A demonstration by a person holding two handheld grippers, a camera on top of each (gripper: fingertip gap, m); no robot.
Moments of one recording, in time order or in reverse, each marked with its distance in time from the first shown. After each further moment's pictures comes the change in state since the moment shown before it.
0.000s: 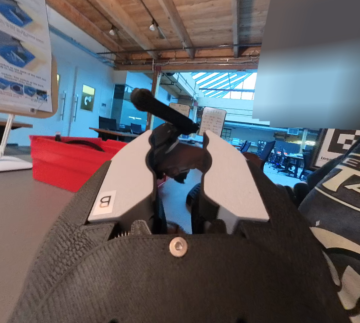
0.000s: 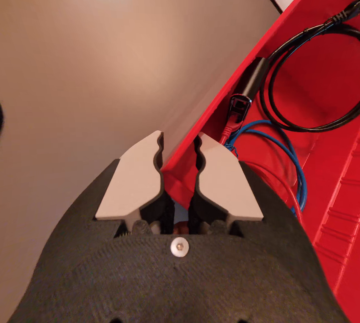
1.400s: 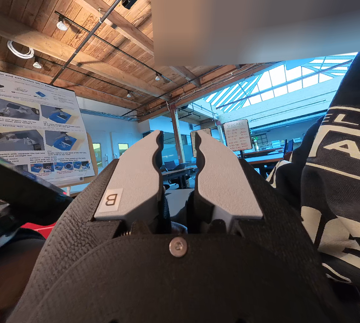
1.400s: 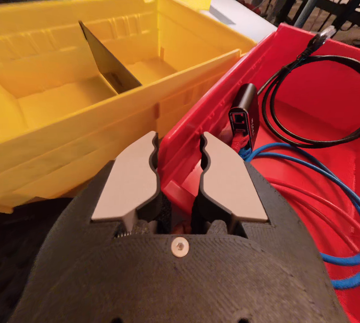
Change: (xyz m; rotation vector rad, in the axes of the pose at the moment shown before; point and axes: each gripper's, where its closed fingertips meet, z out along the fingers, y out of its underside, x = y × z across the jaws) left arm 0.028 -0.034 -0.016 0.181 0.003 0.398; right arm -0.201 -0.220 0.081 0.558 -0.478 -0.118
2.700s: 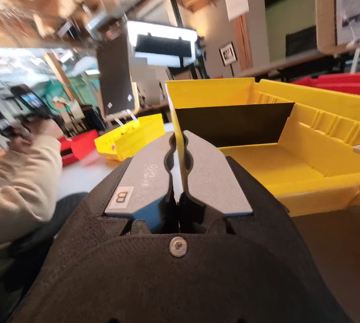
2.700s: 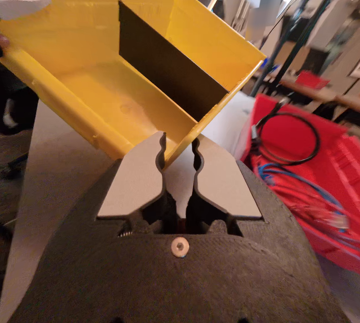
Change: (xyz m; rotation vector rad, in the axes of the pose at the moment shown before) left arm -0.207 -0.173 -0.251 -0.779 -1.198 0.740; right arm -0.096 -0.040 -0.055 0.266 0.198 -0.110
